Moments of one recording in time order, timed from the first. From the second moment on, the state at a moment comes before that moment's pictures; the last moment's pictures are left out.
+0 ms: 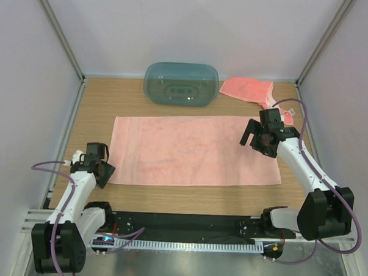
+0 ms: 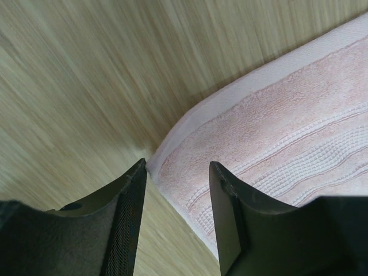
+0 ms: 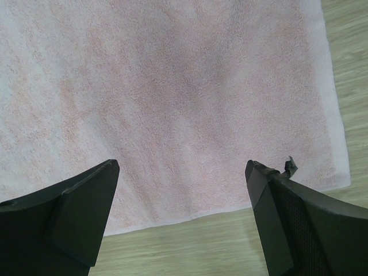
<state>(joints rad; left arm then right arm) 0.07 0.91 0.47 -0.76 -0.27 -1.05 0.16 1.28 0.97 -0.72 0.12 0.52</state>
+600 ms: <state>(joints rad) 0.07 0.95 0.46 -0.65 -0.26 -0.98 0.15 1.25 0.94 -0.71 0.11 0.54</state>
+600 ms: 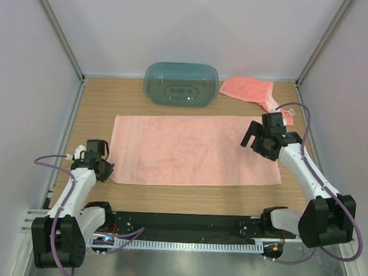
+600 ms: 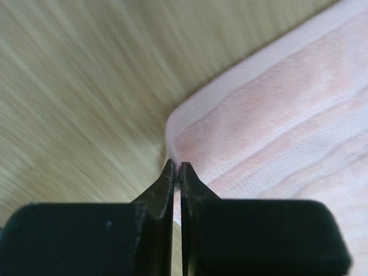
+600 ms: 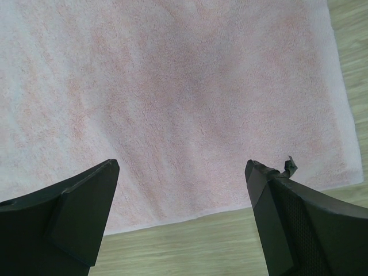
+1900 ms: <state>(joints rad) 0.07 1.14 0.93 -0.87 0.03 -0.50 -0.59 1.21 0.53 -0.56 -0.19 0.70</state>
